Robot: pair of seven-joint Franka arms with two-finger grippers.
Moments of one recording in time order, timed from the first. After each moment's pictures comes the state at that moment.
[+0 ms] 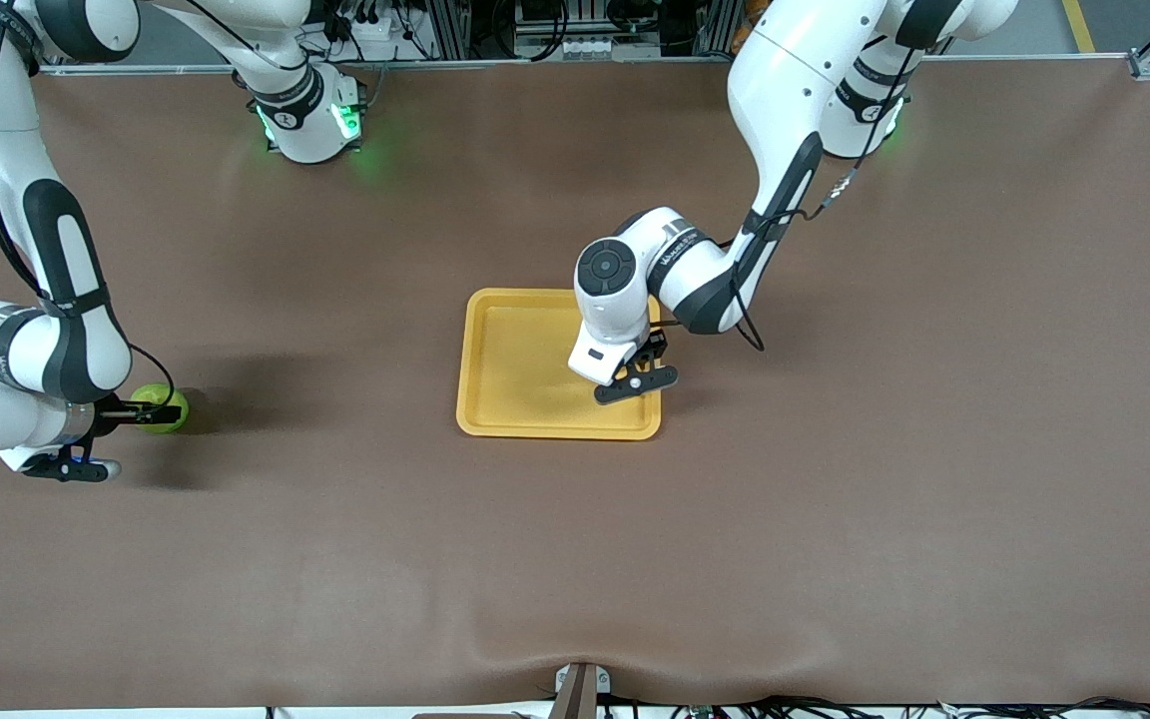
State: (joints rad) left arm -0.72 0.74 -0.04 -1.58 0.17 2.25 -1.12; right arm -0.21 0.66 -0.07 -1.66 -0.03 2.02 -0.16
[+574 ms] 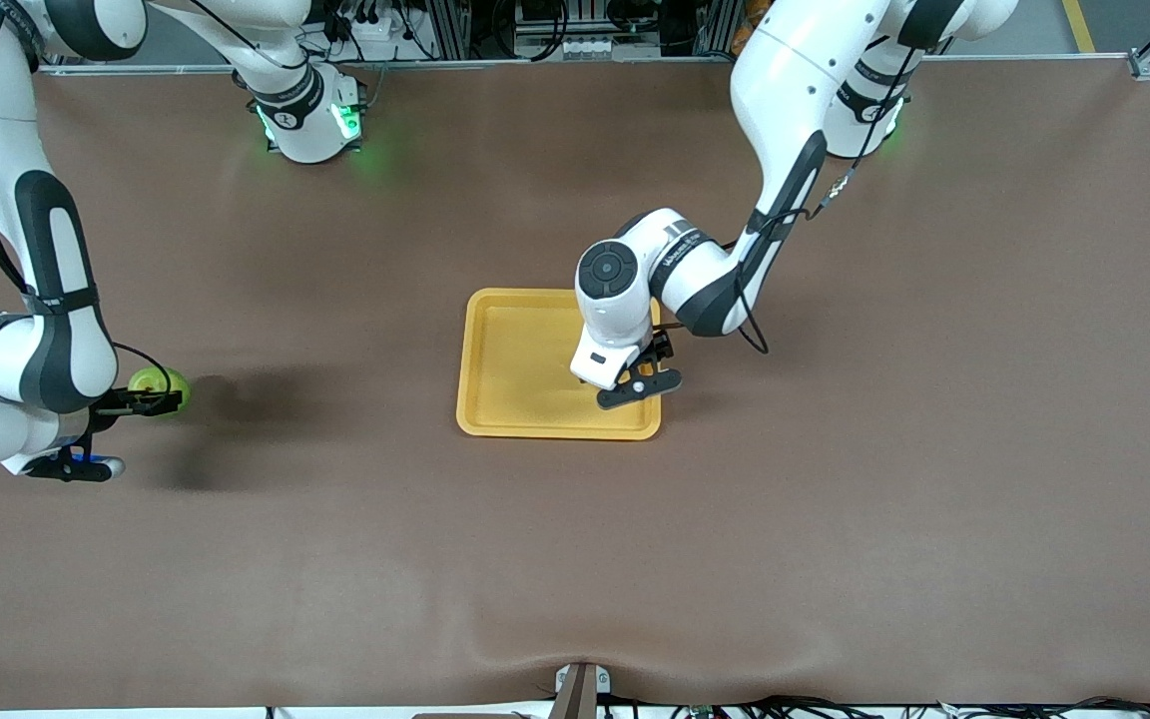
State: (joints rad) left arm -0.71 0.70 -0.03 -1.54 0.17 2.21 -1.12; right arm -0.15 0.65 -0.06 -1.49 -0.03 1.70 -0.10
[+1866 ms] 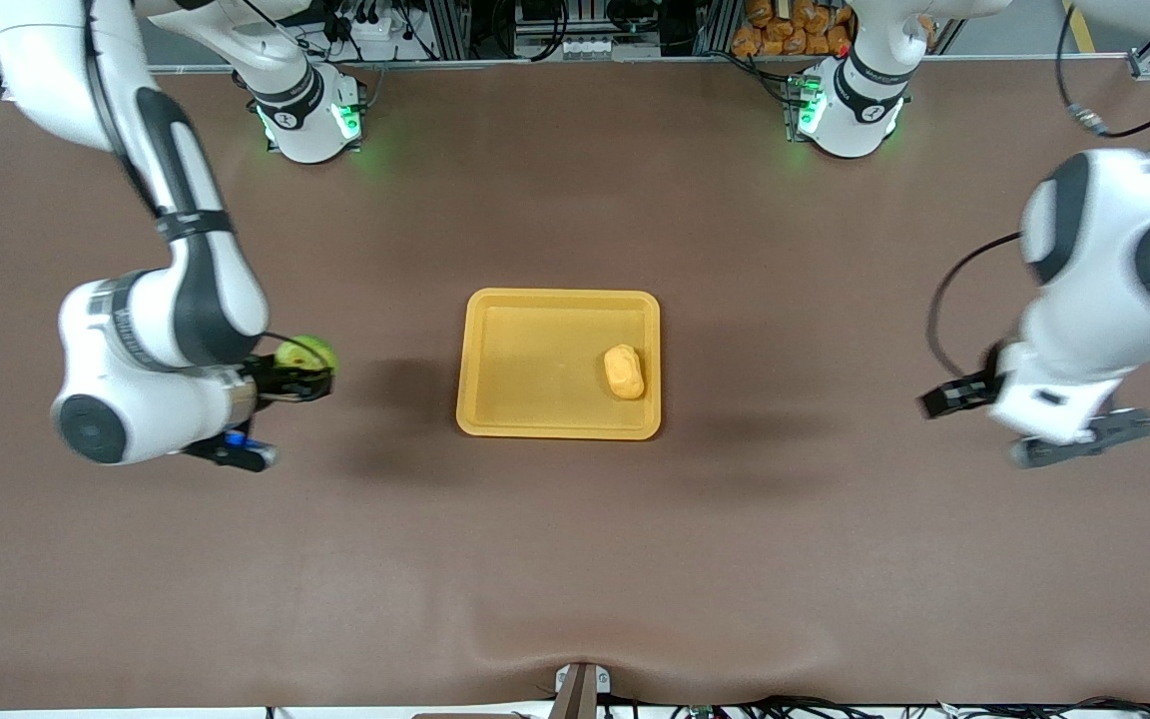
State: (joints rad) left arm -0.06 0.28 -0.03 -1.53 0.16 1.82 -0.38; right arm 0.23 0.55 -0.04 -1.45 0.22 1.54 0.41
